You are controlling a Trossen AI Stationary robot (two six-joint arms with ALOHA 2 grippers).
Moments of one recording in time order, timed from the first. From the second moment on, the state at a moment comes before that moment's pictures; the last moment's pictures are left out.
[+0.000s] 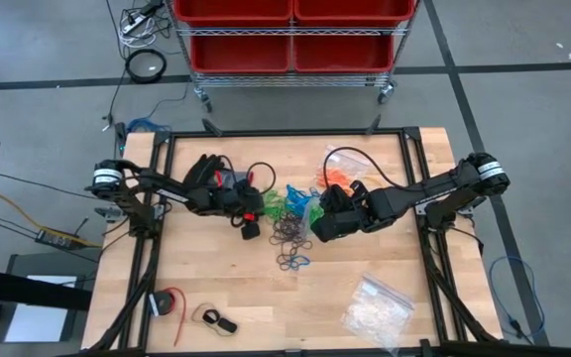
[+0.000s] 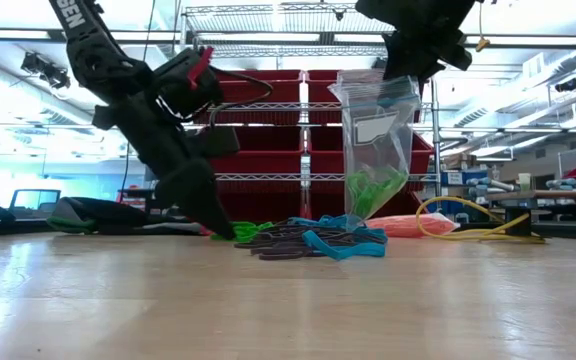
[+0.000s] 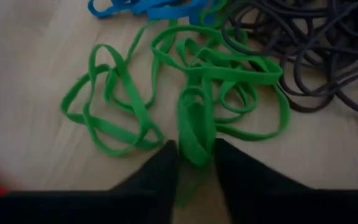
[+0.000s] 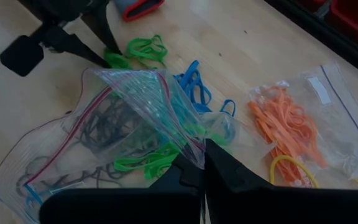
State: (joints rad) left arm 0.12 1.64 0.62 0.18 -0.14 -0.03; right arm 0.26 1.53 1.26 -0.89 0.64 0.90
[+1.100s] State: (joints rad) left arm 0.09 1.27 0.65 -0.23 0.08 -0.07; right arm 0.28 1.54 1.26 -0.87 0.63 0.89
